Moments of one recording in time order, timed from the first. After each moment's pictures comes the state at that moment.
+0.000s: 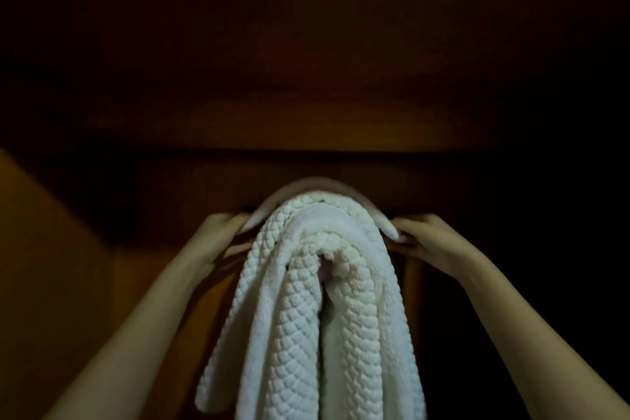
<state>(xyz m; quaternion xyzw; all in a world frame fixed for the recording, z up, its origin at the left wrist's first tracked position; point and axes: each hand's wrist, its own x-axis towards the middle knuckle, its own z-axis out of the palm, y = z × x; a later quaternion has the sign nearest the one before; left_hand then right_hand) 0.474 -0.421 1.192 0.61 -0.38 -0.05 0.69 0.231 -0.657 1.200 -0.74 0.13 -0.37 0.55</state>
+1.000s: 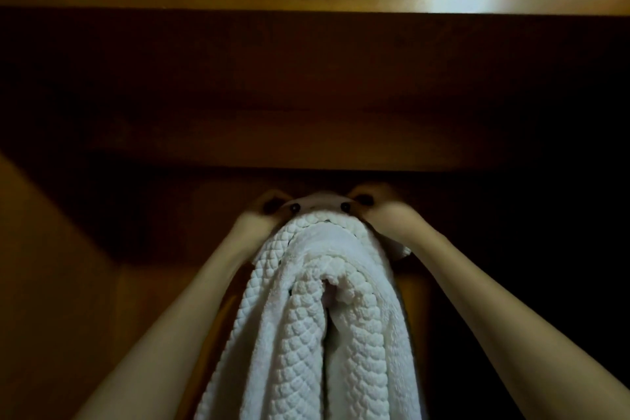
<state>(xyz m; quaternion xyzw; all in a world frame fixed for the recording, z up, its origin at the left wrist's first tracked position) 0.461 -0.466 1.230 0.57 -0.50 0.12 0.64 0.289 -0.614 1.270 -0.90 0.11 -0.39 0.14</state>
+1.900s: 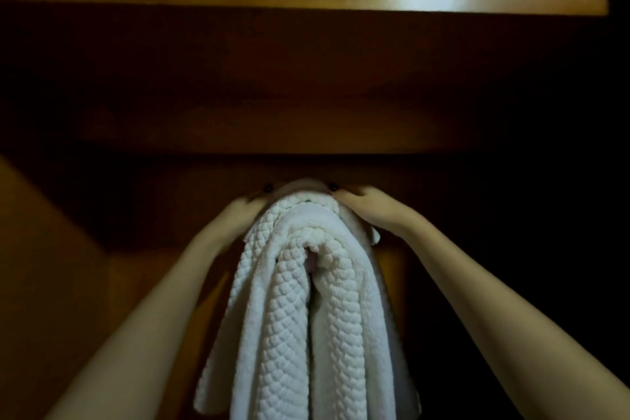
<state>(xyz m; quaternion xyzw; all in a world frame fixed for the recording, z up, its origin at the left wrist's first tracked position) 0.461 -0.449 1.221 0.66 -0.47 0.01 0.59 0.255 -0.598 1.247 -0.88 0.13 -0.33 0.31</state>
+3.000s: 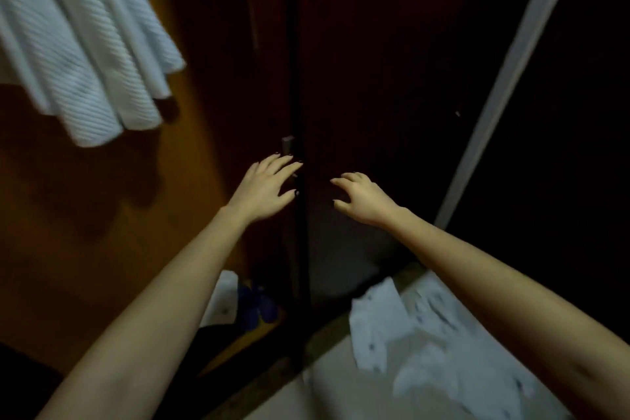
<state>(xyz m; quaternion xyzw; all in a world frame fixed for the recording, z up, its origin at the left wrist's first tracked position) 0.008 -0.334 0.833 0.62 -0.77 0.02 0.12 -0.225 -0.372 0.825 -0.86 0.49 -0.09 0.11</state>
